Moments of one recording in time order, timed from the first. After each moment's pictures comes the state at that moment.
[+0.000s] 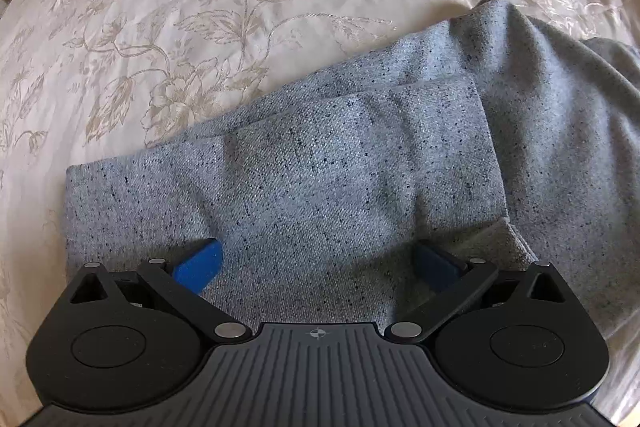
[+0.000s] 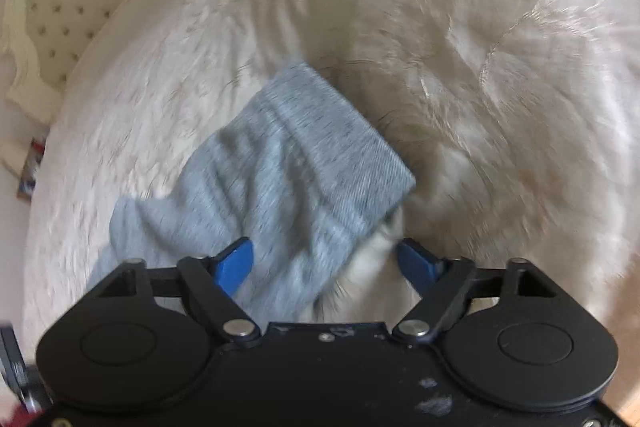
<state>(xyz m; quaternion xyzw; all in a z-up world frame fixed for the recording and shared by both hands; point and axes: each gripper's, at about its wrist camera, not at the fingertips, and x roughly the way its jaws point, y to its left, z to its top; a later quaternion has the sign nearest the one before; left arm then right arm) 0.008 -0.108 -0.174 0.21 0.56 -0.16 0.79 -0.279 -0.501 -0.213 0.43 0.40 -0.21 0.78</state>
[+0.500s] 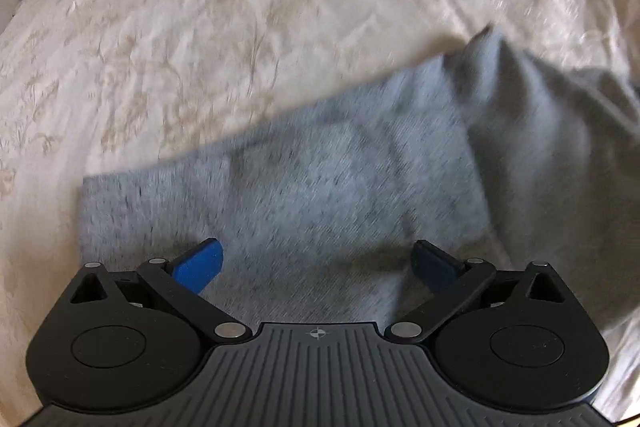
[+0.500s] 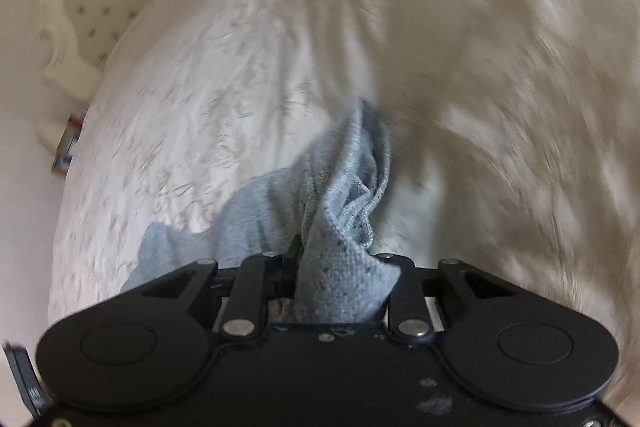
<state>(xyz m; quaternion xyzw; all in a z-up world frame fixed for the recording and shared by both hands) 0.002 -0.111 -0.146 0.18 0.54 -0.15 0.81 -0.216 -0.527 -0.192 0.39 0.42 -0.12 0.81</state>
